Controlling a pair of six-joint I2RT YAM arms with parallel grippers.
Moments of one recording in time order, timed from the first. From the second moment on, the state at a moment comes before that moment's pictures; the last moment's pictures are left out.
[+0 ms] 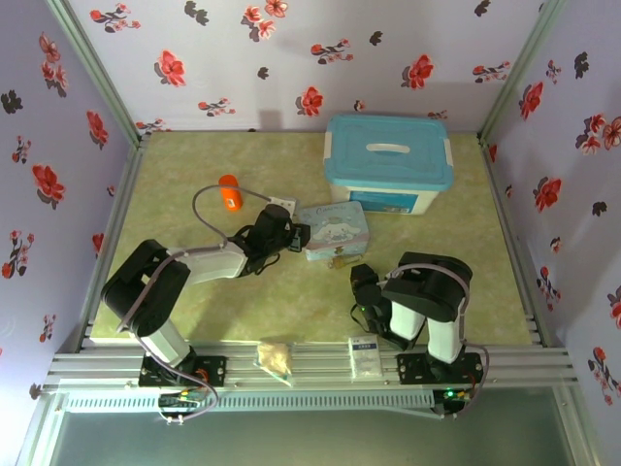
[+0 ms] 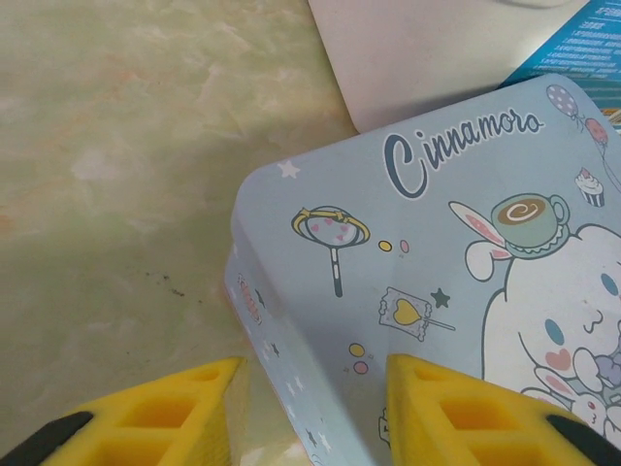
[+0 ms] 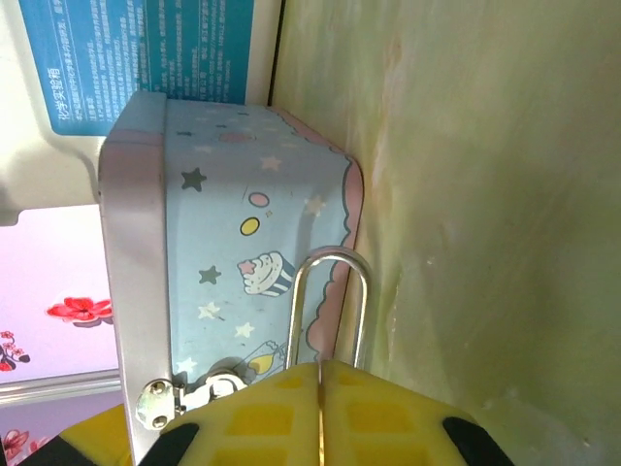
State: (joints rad) left arm -0.73 1.66 0.81 0.21 -0.09 -0.45; right arm 1.01 1.90 0.12 1.37 0.73 1.72
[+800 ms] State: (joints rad) left arm -0.71 1.62 0.89 -0.02 -0.09 -0.45; right arm 0.95 1.31 0.52 0.04 0.62 1.34
